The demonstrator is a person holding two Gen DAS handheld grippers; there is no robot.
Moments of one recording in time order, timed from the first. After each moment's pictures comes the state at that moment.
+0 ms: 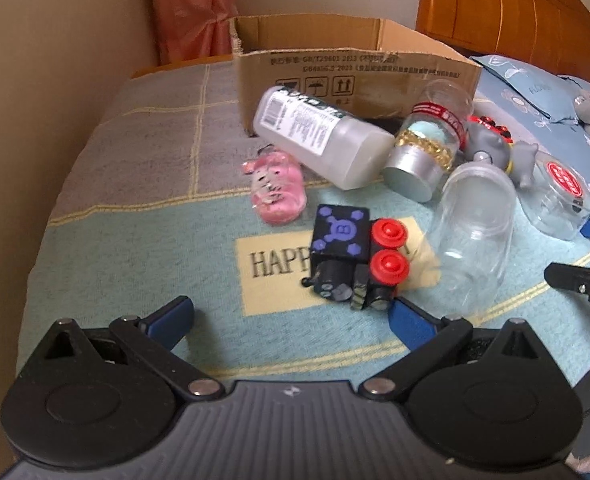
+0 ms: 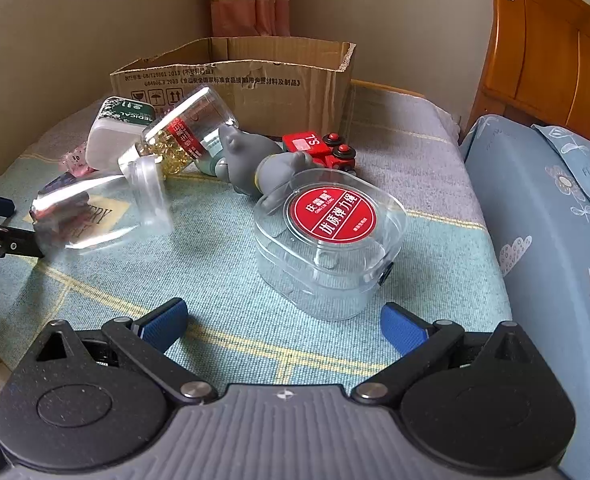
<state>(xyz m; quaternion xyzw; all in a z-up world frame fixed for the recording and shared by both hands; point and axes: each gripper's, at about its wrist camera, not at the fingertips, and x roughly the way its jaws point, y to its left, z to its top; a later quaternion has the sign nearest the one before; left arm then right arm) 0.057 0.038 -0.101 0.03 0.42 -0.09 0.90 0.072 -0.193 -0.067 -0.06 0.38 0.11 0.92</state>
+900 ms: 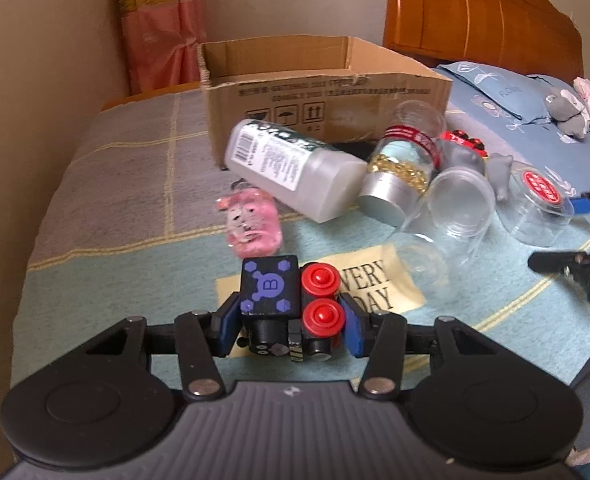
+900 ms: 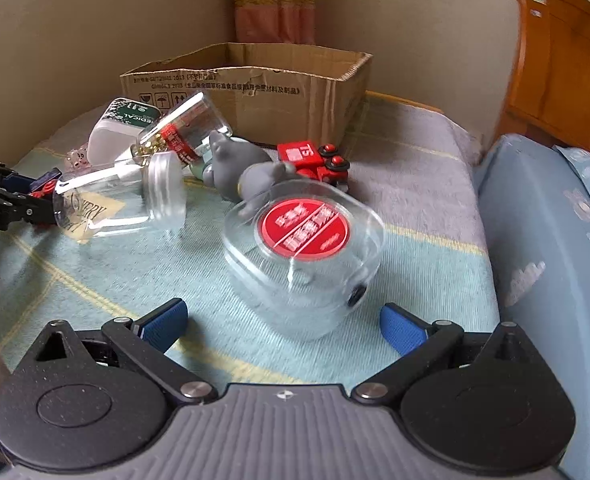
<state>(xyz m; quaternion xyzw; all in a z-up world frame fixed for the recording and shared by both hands) 0.066 0.038 -0.093 0.05 0.40 -0.13 0.91 0.090 -0.220 -0.069 -0.08 0.37 0.17 0.91</state>
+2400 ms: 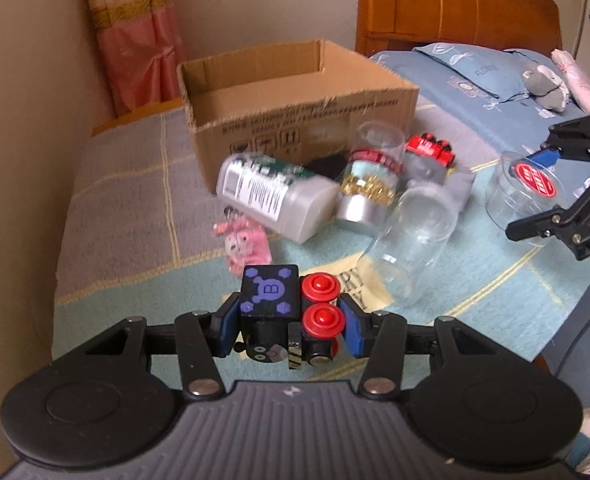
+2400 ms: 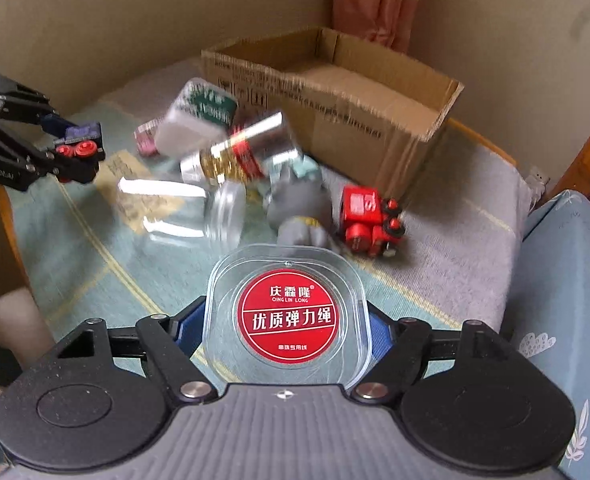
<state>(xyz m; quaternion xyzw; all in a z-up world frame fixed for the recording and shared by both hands) 0.058 0.035 -0.041 0.09 0.41 -0.16 0.89 0.114 -0.195 -0.012 -0.18 0.41 0.27 0.85</state>
